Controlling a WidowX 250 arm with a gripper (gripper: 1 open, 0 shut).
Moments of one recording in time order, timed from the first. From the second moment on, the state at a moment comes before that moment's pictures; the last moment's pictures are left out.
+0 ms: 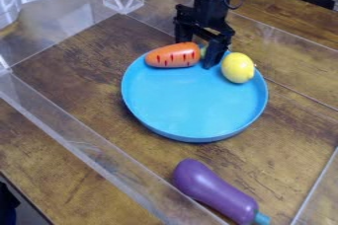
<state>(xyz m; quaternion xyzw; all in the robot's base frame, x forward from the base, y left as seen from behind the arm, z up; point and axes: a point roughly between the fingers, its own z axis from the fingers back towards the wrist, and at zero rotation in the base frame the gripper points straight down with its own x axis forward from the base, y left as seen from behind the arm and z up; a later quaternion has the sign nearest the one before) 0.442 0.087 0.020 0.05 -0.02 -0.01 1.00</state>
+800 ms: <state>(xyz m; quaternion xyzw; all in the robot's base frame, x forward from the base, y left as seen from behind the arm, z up) 0.439 0.091 0.023 0.04 0.00 -0.04 1.00</state>
